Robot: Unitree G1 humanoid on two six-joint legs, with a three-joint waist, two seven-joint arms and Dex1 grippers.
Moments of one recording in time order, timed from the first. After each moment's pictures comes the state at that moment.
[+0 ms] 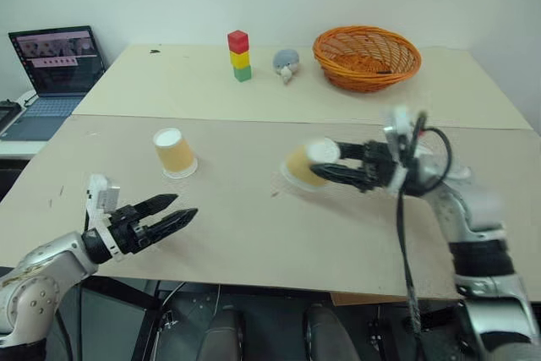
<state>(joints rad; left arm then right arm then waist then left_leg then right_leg) 0.08 0.72 0.42 -0.33 -0.95 0.75 -0.80 -0.64 -0.50 0.04 -0.03 0.60 0.50 1.13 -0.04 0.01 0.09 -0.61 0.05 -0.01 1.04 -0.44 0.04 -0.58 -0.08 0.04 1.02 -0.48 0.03</state>
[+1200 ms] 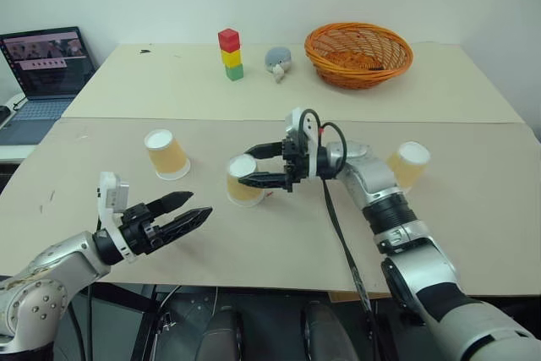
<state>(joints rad) 0.07 0.70 0.39 -0.43 -1.06 0.79 -0.74 -0.91 -0.26 0.18 0.49 0.38 0.36 1.24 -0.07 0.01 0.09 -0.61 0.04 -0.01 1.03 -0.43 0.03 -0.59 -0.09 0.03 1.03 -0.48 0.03</state>
